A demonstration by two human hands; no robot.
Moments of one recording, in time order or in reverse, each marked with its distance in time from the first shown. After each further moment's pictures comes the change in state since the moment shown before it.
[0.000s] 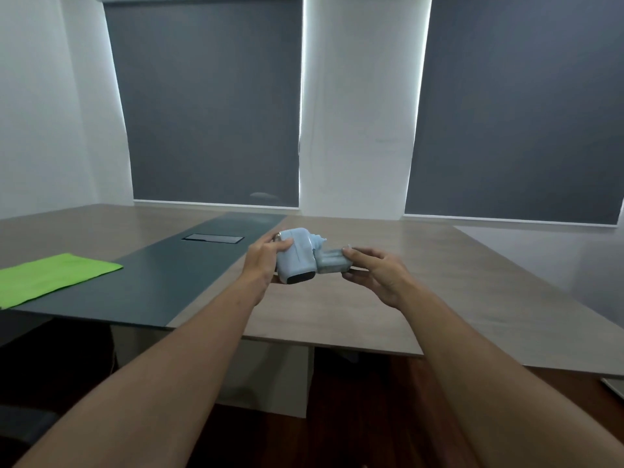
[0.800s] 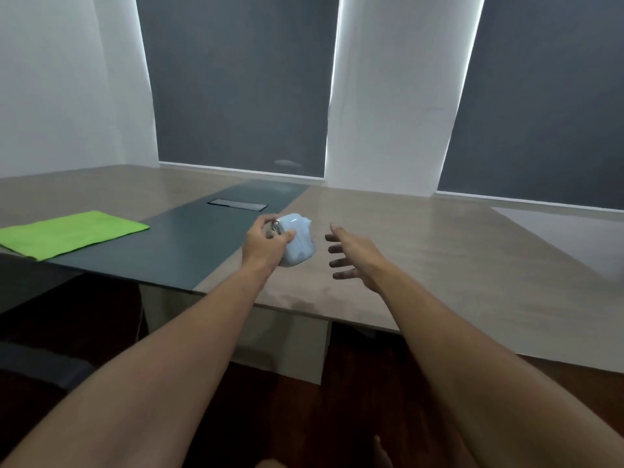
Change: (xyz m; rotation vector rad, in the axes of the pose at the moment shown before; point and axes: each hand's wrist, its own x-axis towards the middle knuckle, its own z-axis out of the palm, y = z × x) left_hand 0.028 -0.052 -0.052 0.182 0.283 0.089; right_hand 0.025 0.042 0.086 -0.509 -0.016 0.124
